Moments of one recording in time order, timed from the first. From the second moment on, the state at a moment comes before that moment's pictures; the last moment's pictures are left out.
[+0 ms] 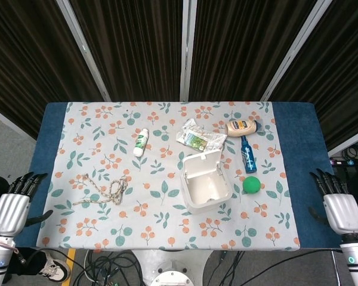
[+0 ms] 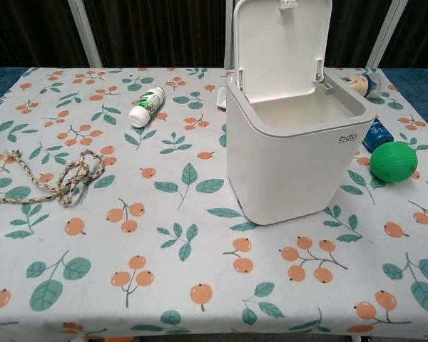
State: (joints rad) left arm -0.10 -1.22 -0.02 -1.50 1.61 1.56 -0.03; right arm 0.13 -1.12 0.05 -1.50 -1.52 1.36 -0.01
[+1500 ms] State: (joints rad) left arm -0.10 -1.24 -0.01 -1.43 1.58 1.53 -0.10; right arm 0.44 -1.40 0.07 -1.53 -1.29 1.06 -0.56
